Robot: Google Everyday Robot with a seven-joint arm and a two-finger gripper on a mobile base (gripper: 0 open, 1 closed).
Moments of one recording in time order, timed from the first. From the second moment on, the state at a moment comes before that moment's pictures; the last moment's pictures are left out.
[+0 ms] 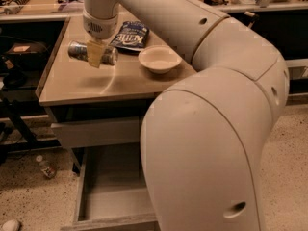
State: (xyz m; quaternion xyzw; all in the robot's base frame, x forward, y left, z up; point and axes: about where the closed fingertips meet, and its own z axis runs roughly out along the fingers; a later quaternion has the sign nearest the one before) arm 0.696 0.149 0.893 -0.62 0.76 0.02 0.19
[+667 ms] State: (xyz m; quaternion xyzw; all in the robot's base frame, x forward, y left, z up) arm 0.659 0.143 0.914 -0.60 0.77 0.02 0.22
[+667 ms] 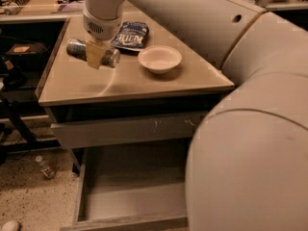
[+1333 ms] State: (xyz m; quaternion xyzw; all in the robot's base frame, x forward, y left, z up) arm 0.575 0.120 0.871 -0.57 0.81 0.05 0.16
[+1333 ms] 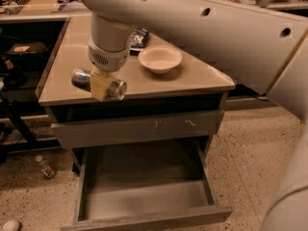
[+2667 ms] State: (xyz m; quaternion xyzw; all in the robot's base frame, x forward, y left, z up) arm 0.499 0.082 0.790 -0.48 0.86 0.11 0.11
